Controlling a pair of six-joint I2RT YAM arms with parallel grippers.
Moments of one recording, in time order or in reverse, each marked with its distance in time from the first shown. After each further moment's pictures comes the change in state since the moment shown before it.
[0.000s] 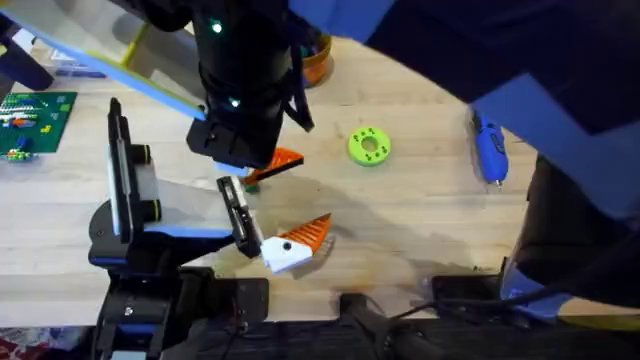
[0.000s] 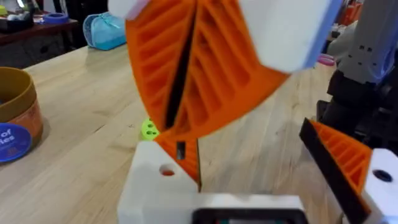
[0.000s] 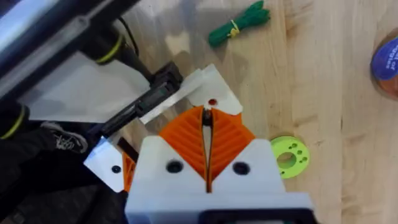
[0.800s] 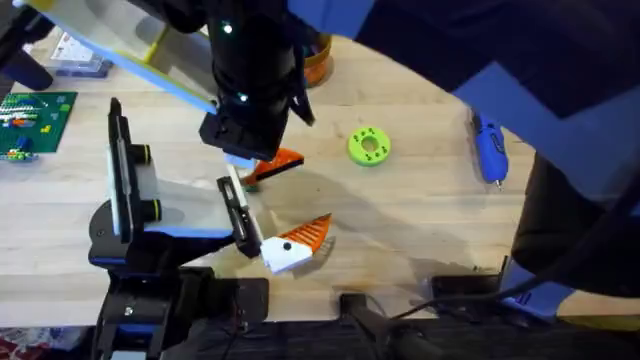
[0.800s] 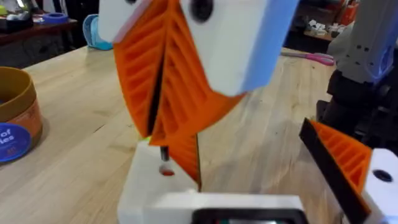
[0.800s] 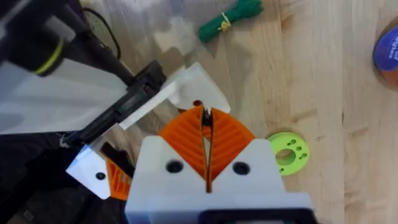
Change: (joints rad) left arm 0.000 0.000 0.000 0.000 0.000 0.000; right arm -0.033 0.011 -0.041 0.019 0.000 0.000
